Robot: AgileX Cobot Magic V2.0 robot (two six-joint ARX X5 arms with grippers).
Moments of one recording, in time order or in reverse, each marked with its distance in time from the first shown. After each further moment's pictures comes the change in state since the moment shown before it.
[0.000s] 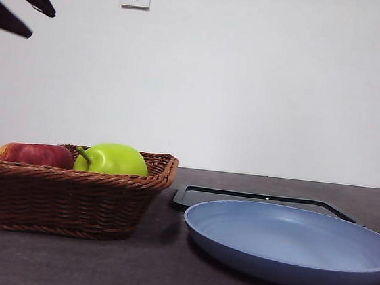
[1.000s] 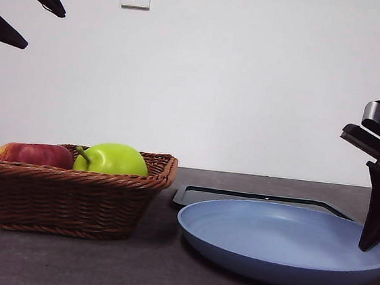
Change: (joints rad) left arm -0.039 0.000 0.000 -0.021 -0.033 -0.019; right arm 0.094 0.302 0.001 0.151 0.021 0.035
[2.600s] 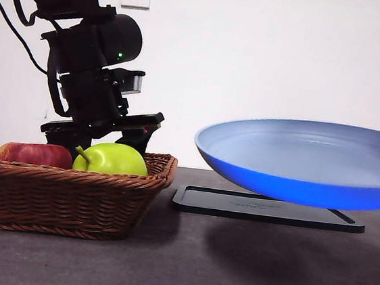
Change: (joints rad) left arm -0.308 0.882 0.437 -0.016 -0.467 0.017; right arm -0.001 -0.449 0.000 -0.244 0.012 -0.005
